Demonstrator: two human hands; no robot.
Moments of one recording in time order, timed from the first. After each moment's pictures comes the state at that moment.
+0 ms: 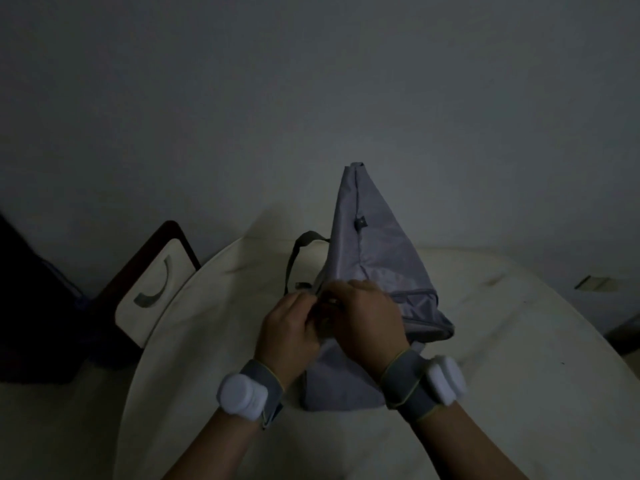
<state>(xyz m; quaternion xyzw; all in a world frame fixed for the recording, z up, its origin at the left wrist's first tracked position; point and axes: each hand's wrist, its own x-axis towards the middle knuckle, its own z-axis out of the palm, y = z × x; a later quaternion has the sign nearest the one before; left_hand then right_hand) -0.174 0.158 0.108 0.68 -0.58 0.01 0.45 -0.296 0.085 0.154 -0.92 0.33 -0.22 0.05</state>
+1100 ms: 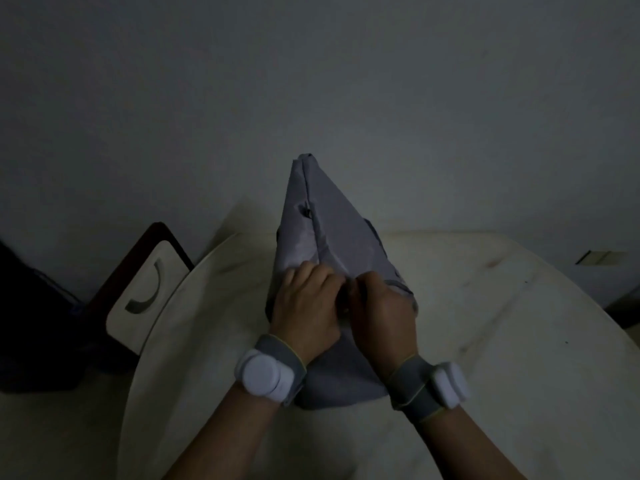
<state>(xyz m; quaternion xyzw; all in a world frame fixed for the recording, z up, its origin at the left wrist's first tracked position) -0.185 0.116 0.139 0.71 -0.66 0.10 0.22 -0.309 0.060 0.122 -0.82 0.43 -0.36 0.08</state>
